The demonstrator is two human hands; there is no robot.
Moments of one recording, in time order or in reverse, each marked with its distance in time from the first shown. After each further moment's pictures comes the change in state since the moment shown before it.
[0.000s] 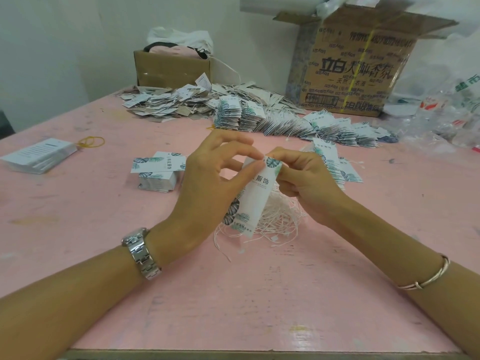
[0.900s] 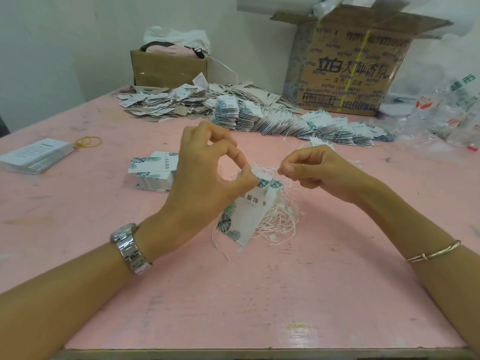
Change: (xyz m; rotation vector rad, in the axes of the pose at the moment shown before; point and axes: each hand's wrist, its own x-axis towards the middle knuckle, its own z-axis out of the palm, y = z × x) left_hand 0.004 -0.002 -0.008 0.321 0.010 0.023; right_hand 0.012 -0.008 -0.059 -0.233 -0.240 0.125
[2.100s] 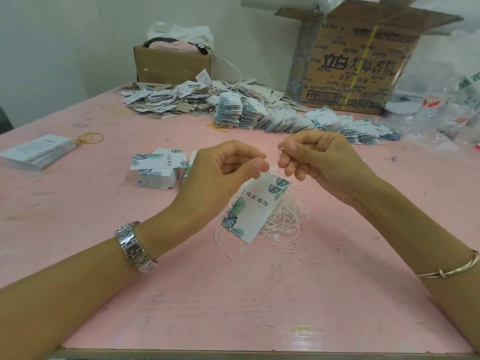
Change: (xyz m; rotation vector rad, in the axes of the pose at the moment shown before) left_hand 0.001 -0.001 0.010 -0.643 -0.179 -0.280; right_hand 0.001 -0.021 0.027 0.258 0.153 -0.131
